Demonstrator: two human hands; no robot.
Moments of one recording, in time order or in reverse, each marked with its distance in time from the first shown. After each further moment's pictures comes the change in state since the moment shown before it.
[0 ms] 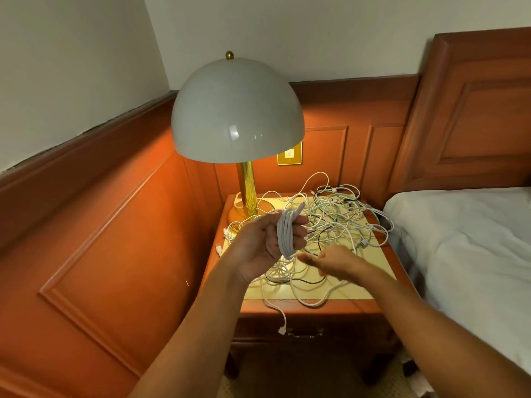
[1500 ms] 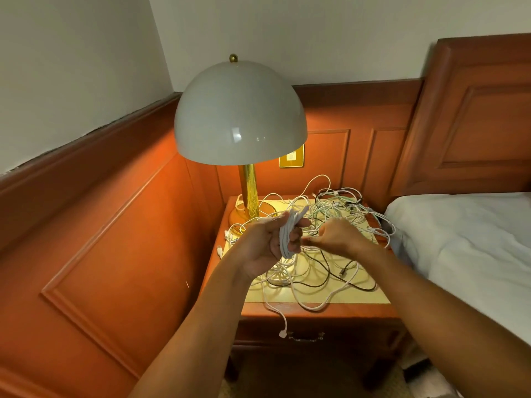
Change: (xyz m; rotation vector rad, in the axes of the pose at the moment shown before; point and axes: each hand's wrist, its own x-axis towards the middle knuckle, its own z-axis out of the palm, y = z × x) left_hand 0.012 0.000 -0.010 0.153 -0.043 0.013; right_hand 0.023 -0.019 -0.034 -0.212 0.187 -0.108
